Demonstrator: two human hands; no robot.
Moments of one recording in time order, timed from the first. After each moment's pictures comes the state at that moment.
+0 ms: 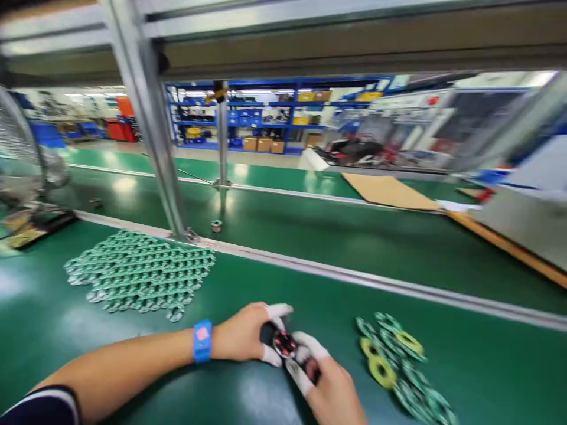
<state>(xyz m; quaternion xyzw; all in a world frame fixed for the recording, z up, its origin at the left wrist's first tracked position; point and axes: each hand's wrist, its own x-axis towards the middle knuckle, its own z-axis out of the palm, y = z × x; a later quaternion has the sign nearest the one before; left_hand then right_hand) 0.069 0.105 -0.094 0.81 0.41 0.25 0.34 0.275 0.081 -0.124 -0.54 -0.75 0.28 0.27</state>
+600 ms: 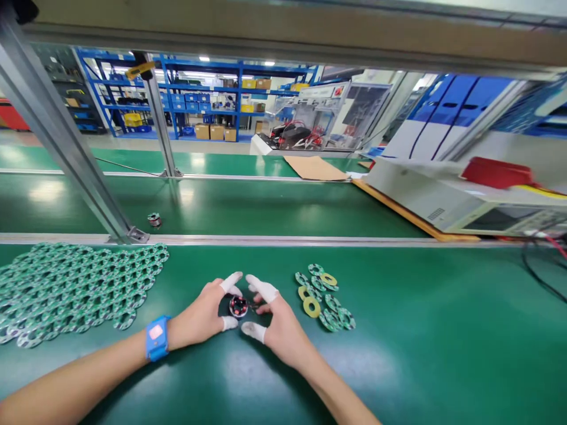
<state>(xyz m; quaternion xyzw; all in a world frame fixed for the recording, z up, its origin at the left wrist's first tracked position) 0.080 0.099 -0.089 0.79 0.47 0.21 0.34 0.276 0.093 -0.097 -0.45 -0.73 0.37 0.35</state>
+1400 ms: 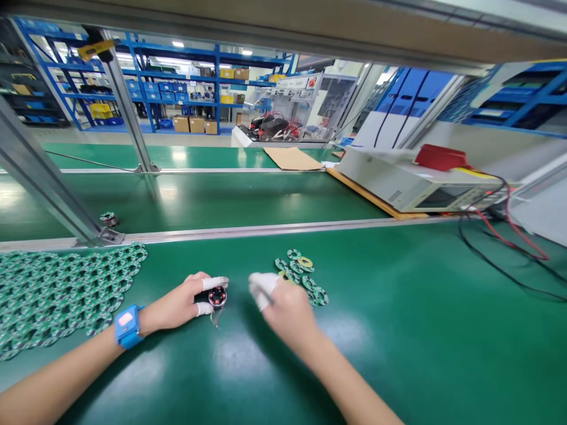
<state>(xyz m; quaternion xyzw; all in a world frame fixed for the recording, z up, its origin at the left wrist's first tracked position) 0.065 0.110 -0.085 0.83 0.40 0.16 0.37 0.300 0.081 -0.061 -0.52 -0.83 0.03 0.20</state>
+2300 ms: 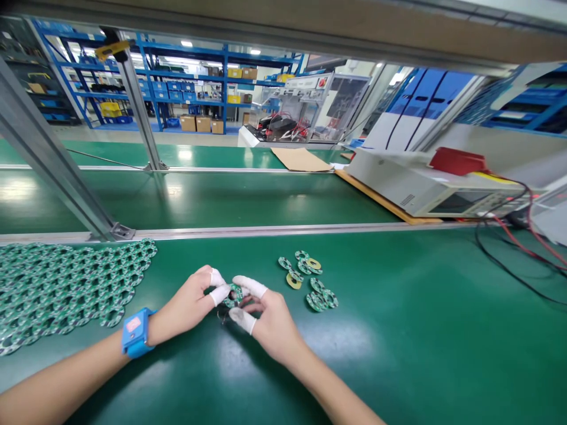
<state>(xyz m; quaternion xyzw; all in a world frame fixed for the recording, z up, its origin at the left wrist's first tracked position) 0.082 0.093 -0.052 0.79 0.44 0.28 0.33 0.258 0.068 -0.070 -0.48 -0.63 0.48 0.38</state>
